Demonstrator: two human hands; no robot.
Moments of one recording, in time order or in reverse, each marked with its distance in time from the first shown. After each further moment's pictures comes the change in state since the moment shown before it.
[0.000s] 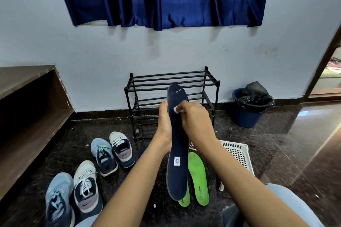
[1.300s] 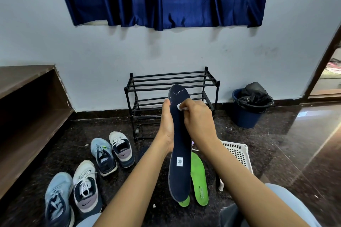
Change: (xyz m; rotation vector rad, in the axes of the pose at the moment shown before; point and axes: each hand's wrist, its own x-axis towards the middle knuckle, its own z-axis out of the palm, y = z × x) left_hand 0.010 -0.007 -0.001 -0.033 -0.035 -0.038; right_hand 0.000 0.002 -0.004 -0.006 0.073 0.015
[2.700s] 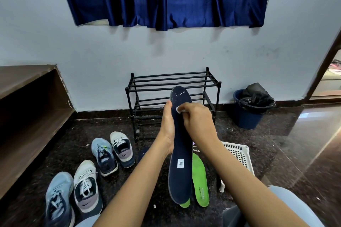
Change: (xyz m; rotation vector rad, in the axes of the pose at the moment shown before) left_hand -0.001 -0.001 -0.003 0.015 0.026 0.015; right_hand 0.000 0.002 0.006 0.024 0.002 -0.057
